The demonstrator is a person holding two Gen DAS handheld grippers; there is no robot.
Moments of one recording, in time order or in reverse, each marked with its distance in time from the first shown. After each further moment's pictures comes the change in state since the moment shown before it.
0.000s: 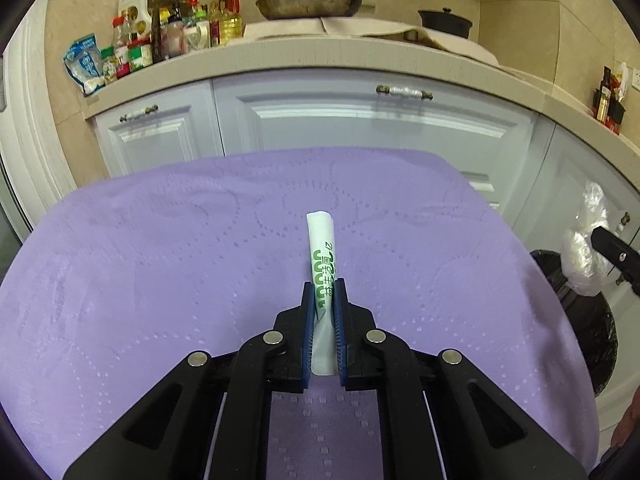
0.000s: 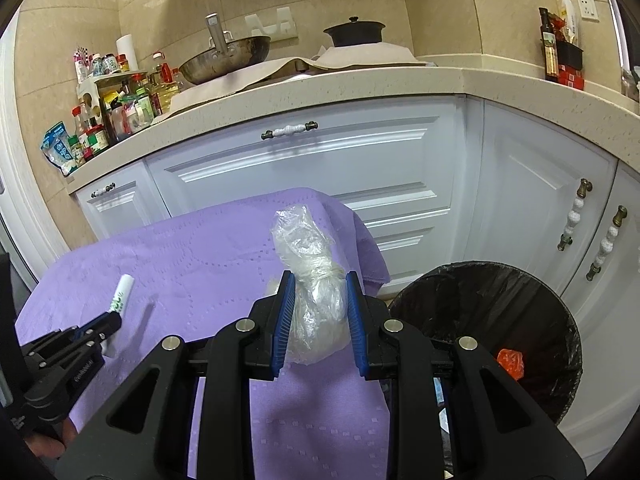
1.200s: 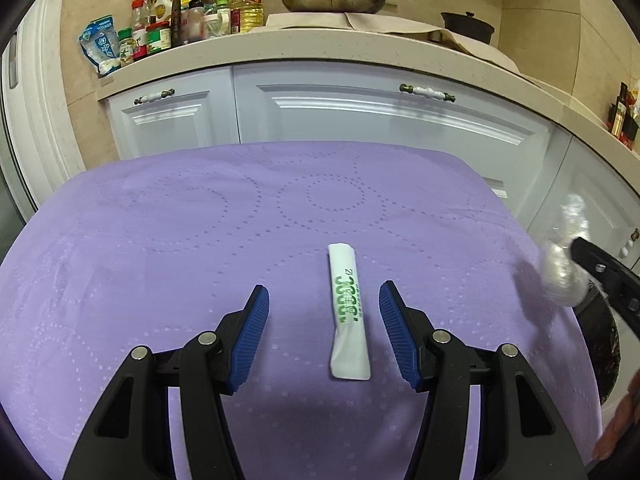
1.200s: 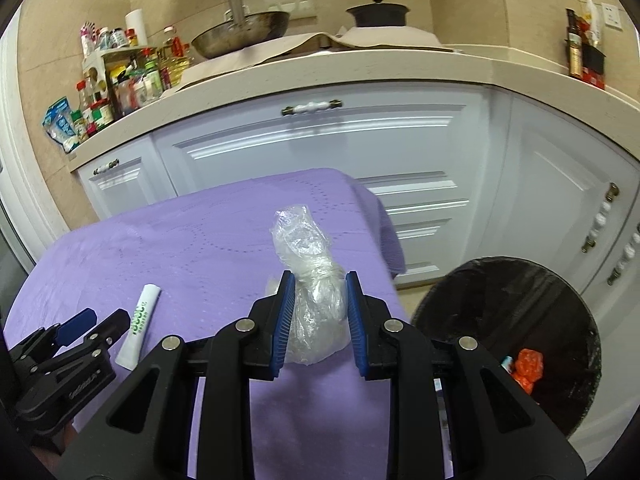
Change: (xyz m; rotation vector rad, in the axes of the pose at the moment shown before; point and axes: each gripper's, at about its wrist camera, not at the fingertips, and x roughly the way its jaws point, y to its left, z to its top) left arm 0.017 0.015 -0.002 -0.058 0.034 0.024; right arm 0.030 0.027 -0.001 -0.039 0.063 0.010
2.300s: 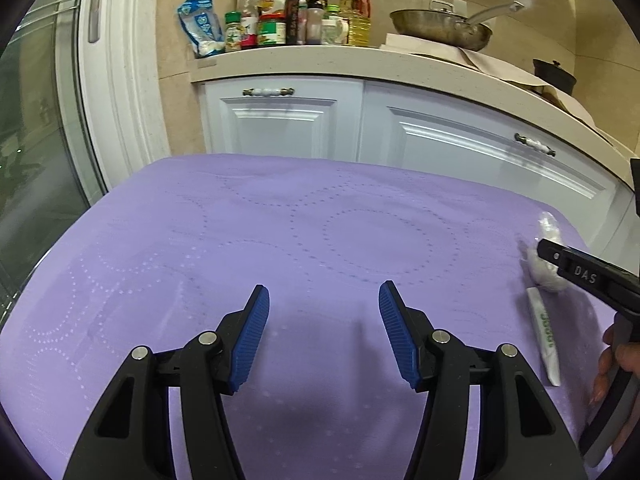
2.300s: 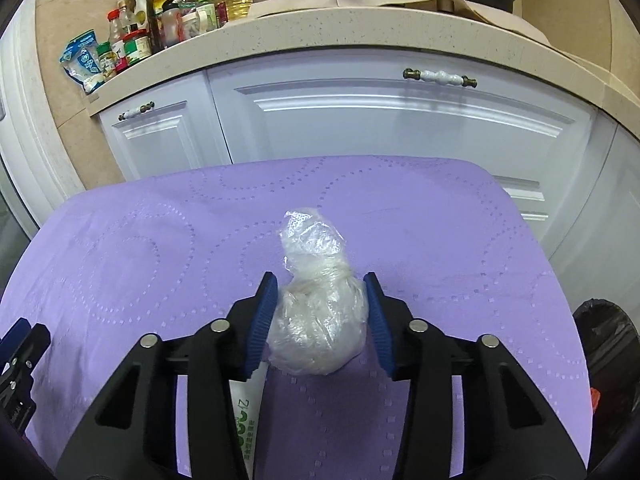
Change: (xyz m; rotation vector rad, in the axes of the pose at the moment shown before) left arm -0.018 0.144 0.003 -0.145 -0.066 0.153; right arm 0.110 0.151 0.022 -0.153 0.134 0.085
